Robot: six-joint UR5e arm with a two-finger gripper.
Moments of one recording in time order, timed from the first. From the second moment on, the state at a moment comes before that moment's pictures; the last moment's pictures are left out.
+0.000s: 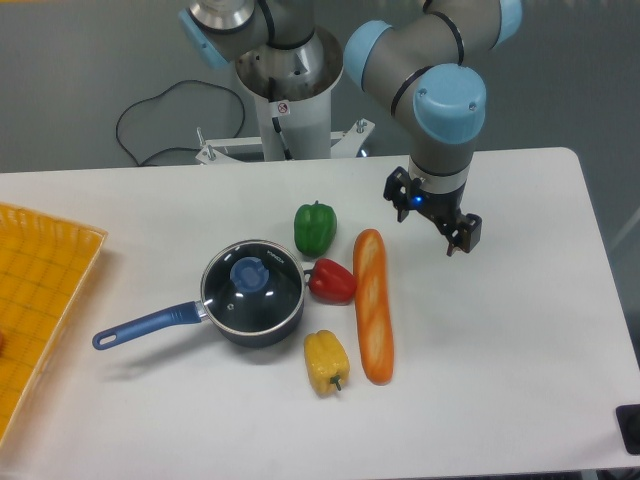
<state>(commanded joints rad) 2.67 -1.79 -1.70 -1.17 1.60 1.32</state>
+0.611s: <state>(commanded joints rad) 2.57 -1.75 -1.73 -1.17 1.60 1.29</state>
